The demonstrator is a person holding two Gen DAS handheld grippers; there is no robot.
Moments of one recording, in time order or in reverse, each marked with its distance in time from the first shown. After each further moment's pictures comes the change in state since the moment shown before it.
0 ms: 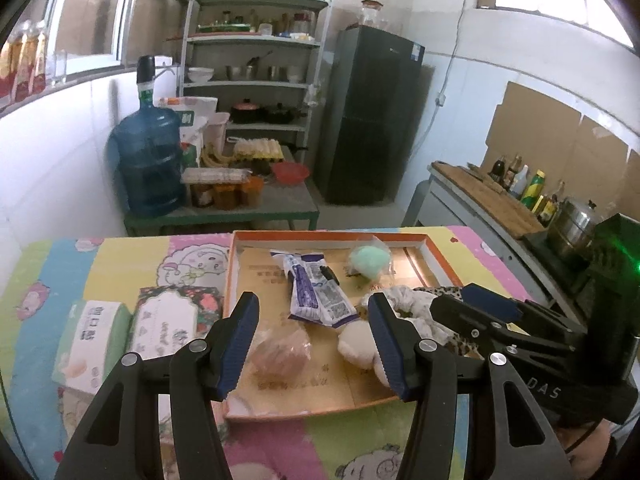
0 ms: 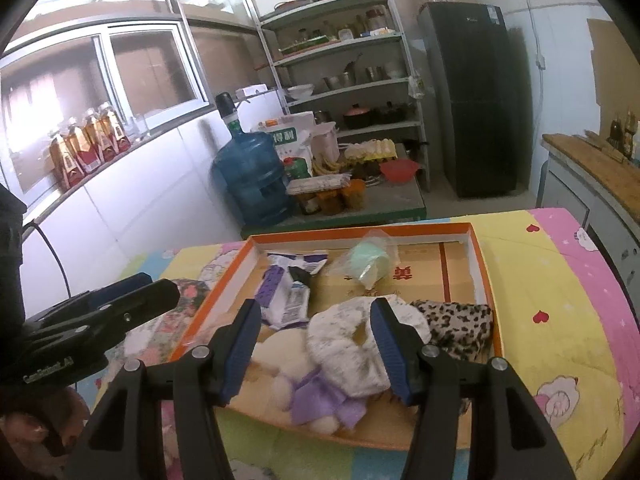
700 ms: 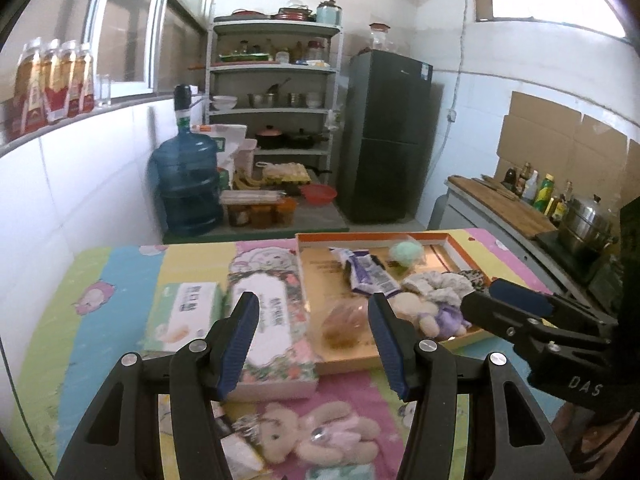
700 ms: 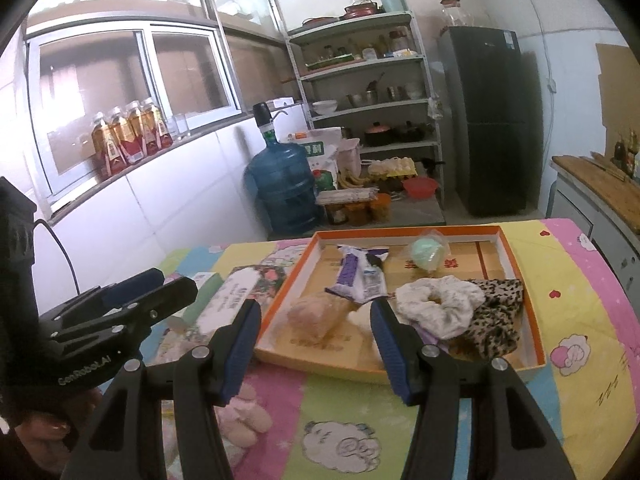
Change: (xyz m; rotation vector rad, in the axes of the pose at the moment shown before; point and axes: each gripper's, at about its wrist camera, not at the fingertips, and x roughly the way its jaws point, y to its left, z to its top) left arm -0.088 0.049 -0.038 0.032 -0.093 0.084; right arm -0.050 0.088 -0.034 -0.050 -0.061 0.027
